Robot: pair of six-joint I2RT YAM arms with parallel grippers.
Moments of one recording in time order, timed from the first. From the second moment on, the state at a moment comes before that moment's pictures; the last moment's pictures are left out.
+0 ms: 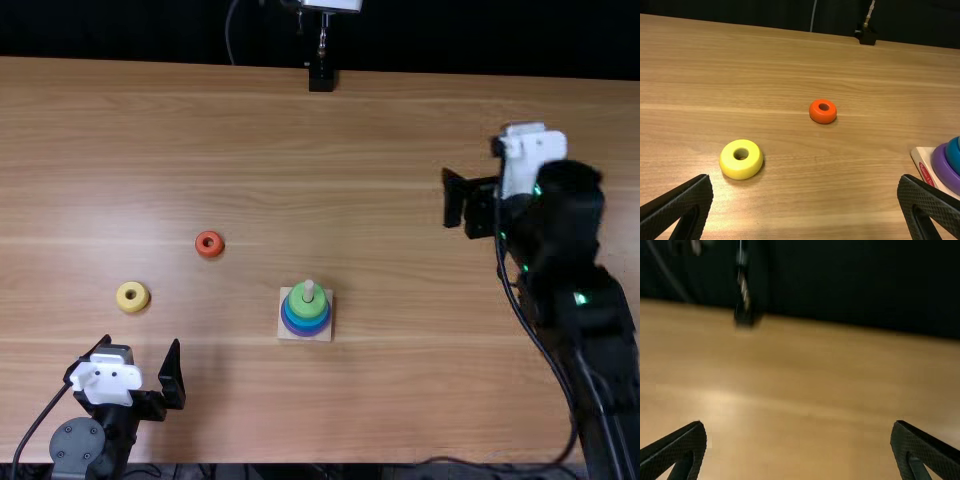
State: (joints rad) left arm -0.06 0.01 0.12 -0.39 0.06 -0.14; right arm 0.09 1.34 1.24 -0.36 -0.04 -0.09
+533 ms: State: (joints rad) left arm -0.06 0.01 0.12 -0.39 0.06 -0.14; right arm 0.03 0.64 0.53 -0.14 -0.03 -0.13
